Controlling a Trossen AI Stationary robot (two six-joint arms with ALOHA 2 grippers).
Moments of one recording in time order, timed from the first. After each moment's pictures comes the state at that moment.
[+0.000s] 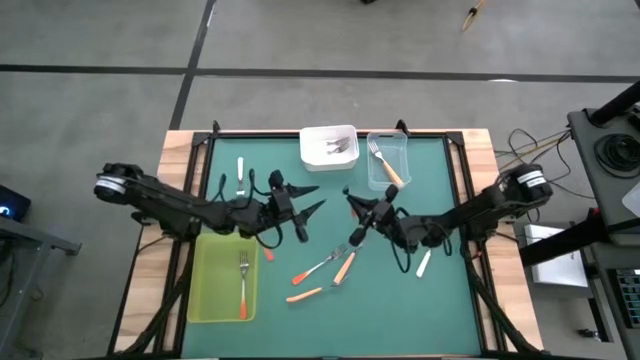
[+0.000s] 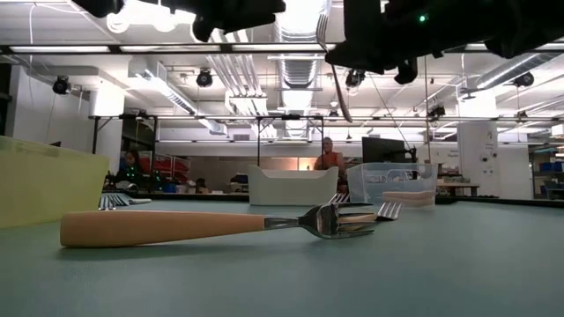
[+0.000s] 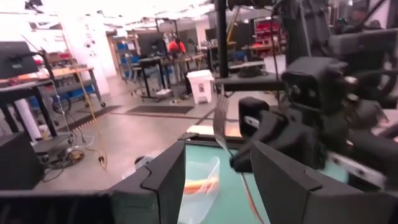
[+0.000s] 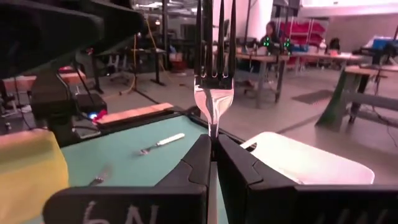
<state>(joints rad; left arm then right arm) -0.20 1.42 0.76 0.72 -0.64 0.15 0.28 1.56 0.62 1.01 0.93 -0.06</state>
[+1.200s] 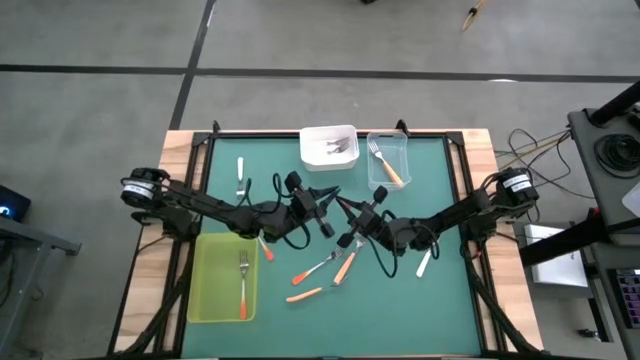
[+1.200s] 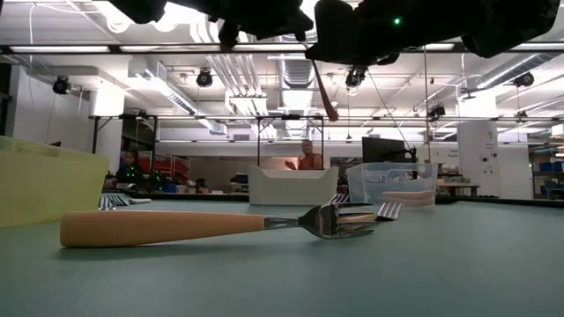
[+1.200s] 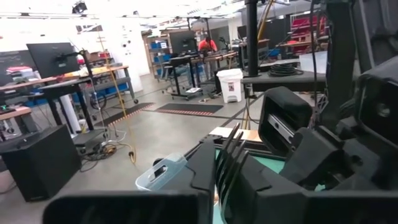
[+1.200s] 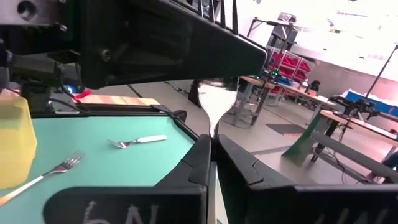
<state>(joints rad) -0.19 1.66 0.95 0.79 -0.76 0.18 0.26 1.67 0.74 1.05 0.93 -0.38</state>
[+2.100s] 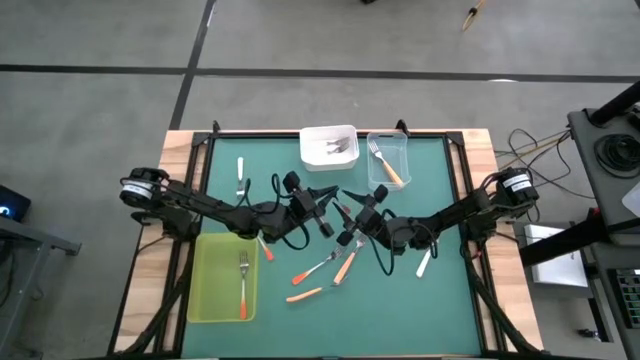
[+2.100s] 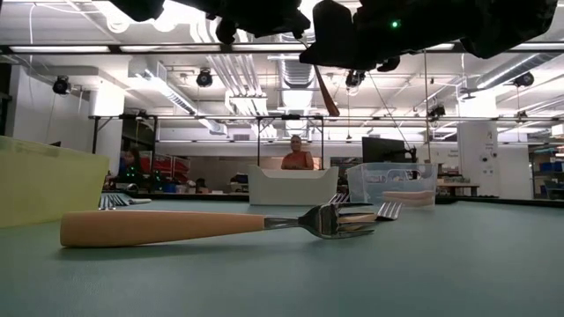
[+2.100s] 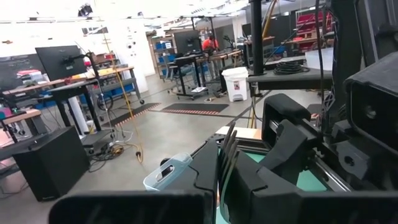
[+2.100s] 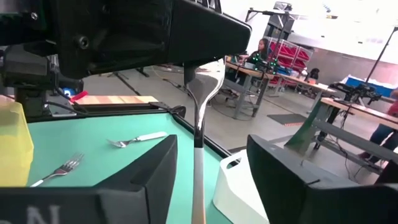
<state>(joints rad) -0.19 1.65 0.95 0.79 -0.79 0.21 0.26 1.67 0.74 1.02 0.95 -0.29</state>
